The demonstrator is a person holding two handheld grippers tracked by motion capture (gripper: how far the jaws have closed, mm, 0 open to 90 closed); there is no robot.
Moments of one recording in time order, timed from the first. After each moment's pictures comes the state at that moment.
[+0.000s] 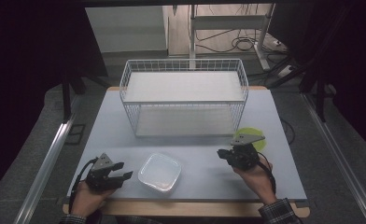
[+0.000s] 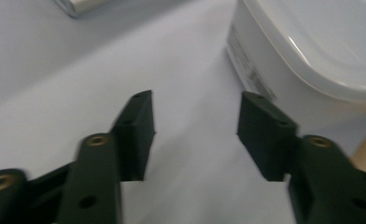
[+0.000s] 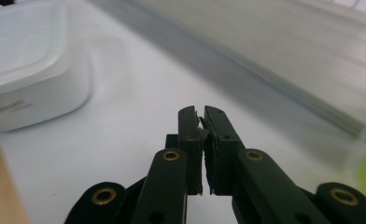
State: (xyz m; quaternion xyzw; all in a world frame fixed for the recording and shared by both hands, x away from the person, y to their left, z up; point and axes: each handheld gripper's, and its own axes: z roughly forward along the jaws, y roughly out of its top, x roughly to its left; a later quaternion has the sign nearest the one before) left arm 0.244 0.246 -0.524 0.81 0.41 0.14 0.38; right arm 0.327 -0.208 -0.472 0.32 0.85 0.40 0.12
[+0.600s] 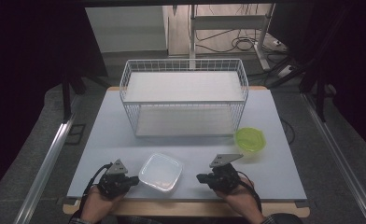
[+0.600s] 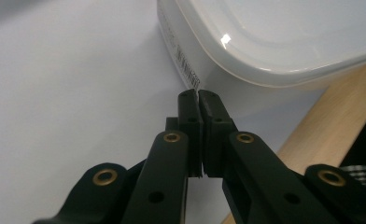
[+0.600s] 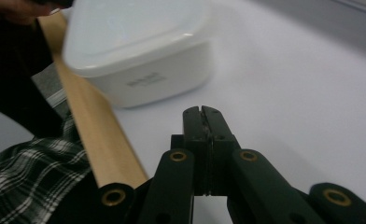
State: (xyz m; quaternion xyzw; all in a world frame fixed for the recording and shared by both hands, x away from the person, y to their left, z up) left arm 0.237 0.211 -0.526 0.84 0.39 0.07 0.37; right arm 0.274 -0.154 -0.492 0.28 0.87 0.40 0.02
